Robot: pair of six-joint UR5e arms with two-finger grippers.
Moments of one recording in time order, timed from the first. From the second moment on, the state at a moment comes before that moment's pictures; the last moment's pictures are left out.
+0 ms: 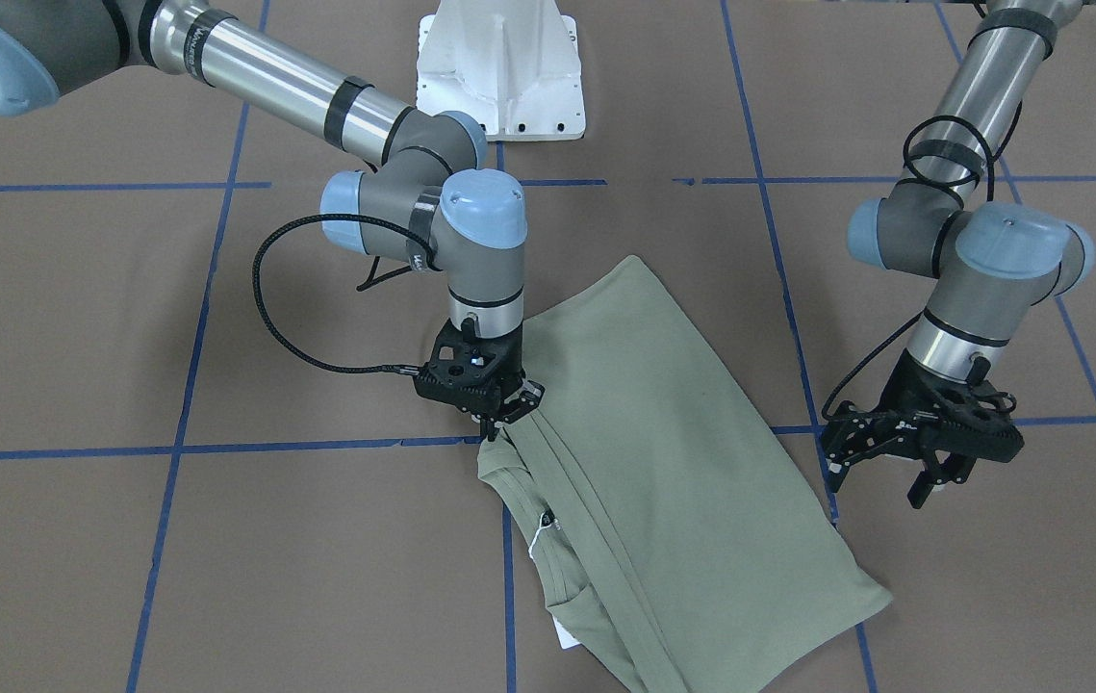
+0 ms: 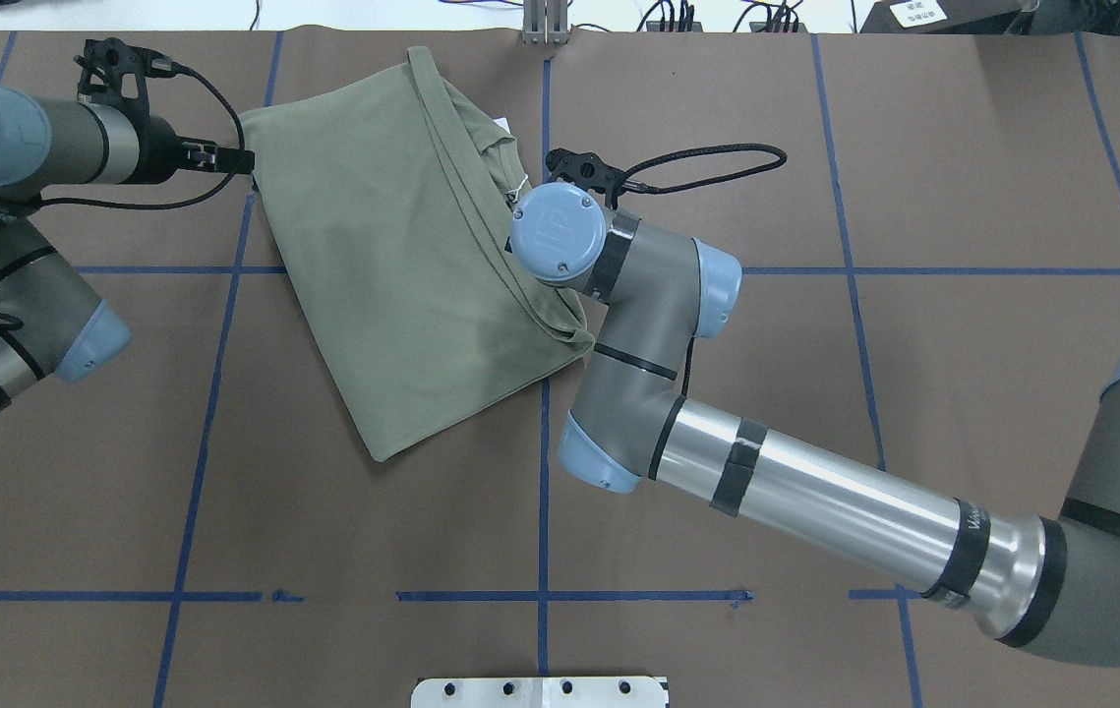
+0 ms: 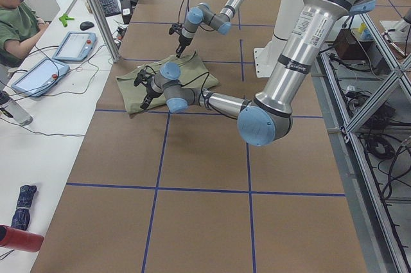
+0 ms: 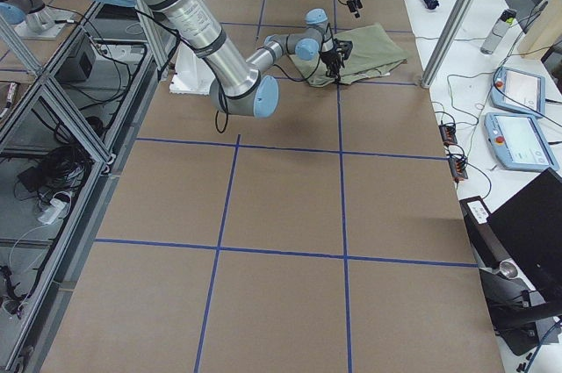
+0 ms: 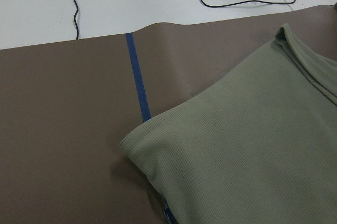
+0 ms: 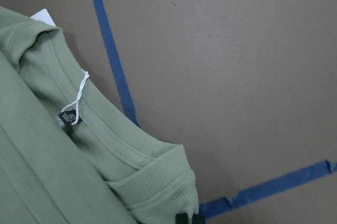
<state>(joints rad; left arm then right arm) -0.93 -2.00 -1.28 -2.51 -1.79 -0.82 0.53 -0.68 1.23 -1.30 1.54 1.56</state>
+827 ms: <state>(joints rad) -0.93 -2.00 -1.29 -2.51 -1.79 -0.82 0.28 -1.08 1.85 -1.55 1.39 1.63</state>
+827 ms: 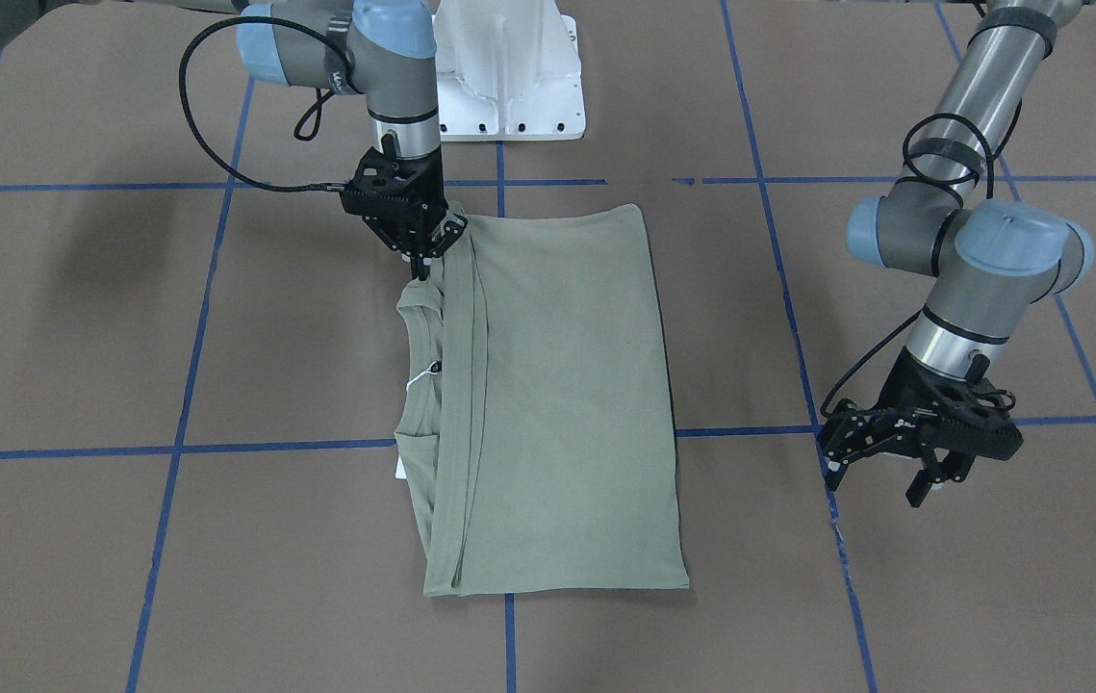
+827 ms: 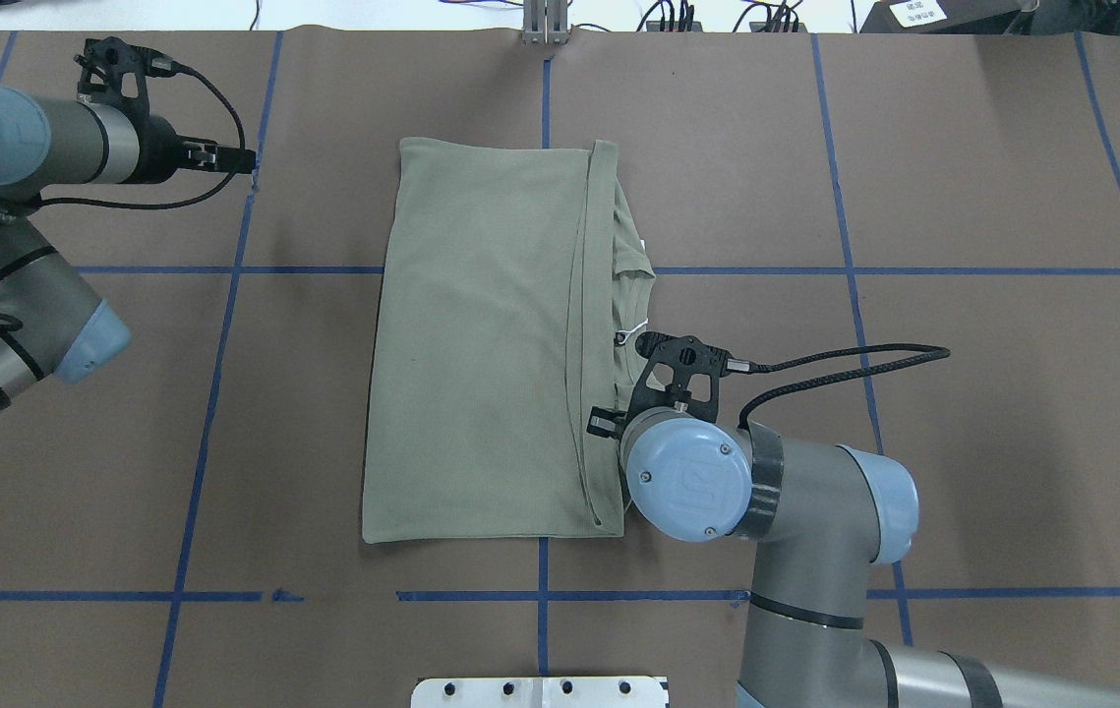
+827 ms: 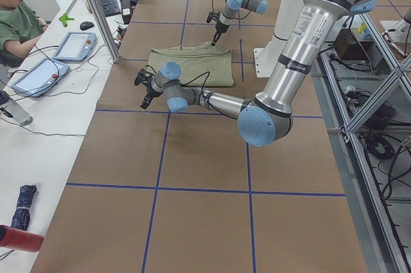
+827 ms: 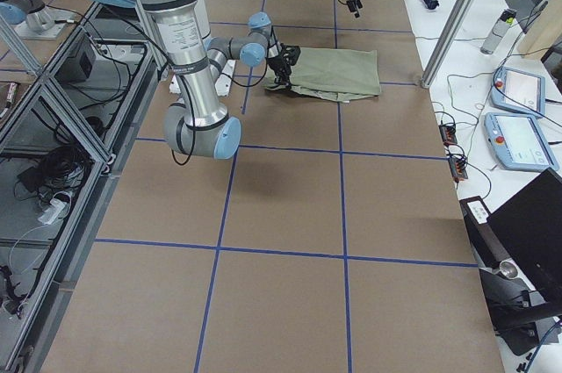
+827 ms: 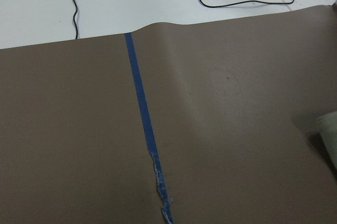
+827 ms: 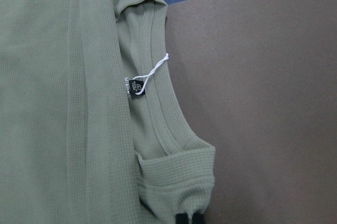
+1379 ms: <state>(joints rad) -0.93 -2.00 -1.30 -2.51 -1.79 -0.82 0.29 -1.12 1.88 -1.56 1.40 1.59</state>
